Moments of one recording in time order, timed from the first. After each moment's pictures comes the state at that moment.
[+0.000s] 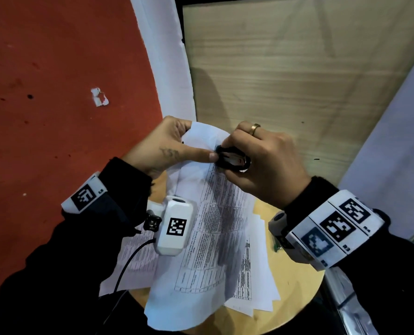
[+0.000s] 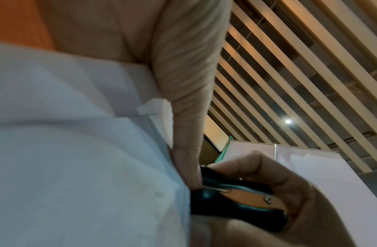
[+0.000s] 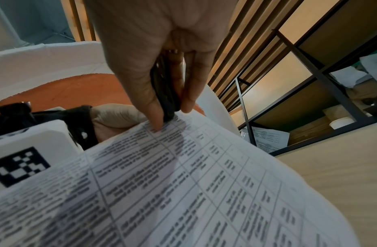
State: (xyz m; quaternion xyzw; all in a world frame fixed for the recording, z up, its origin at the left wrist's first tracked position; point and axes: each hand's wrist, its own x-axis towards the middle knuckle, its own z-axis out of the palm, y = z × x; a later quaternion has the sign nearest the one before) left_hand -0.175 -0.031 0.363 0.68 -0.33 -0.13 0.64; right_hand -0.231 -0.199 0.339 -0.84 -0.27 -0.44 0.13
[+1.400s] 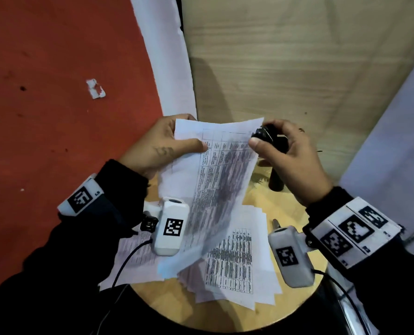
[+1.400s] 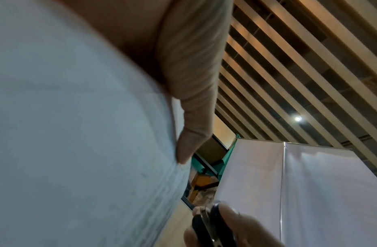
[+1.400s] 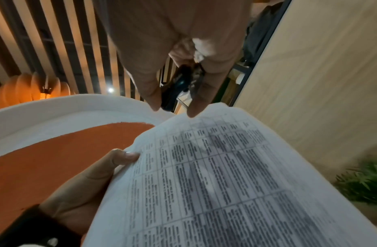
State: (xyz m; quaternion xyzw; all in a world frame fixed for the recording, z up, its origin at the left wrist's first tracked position) left_hand -0.157 -0.029 0.343 0.72 -0.30 -0.05 0.62; right_hand -0.222 -0.225 0.310 -0.78 -0.04 -0.27 0.57
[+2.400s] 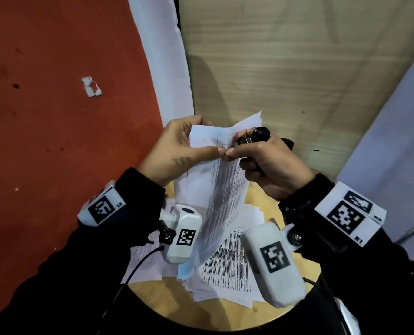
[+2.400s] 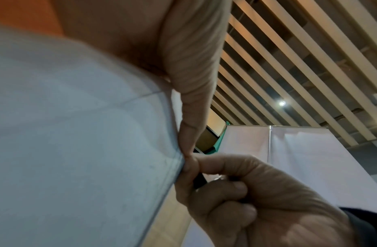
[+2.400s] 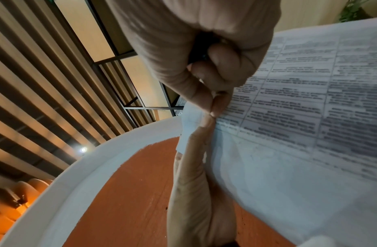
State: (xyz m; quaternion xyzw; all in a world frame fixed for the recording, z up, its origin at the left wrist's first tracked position) left_hand -0.163 -0.048 0.330 0.69 -0.32 -0.03 0.65; right_hand -0.222 -0.193 0.337 -0.65 0.07 -0.05 0.76
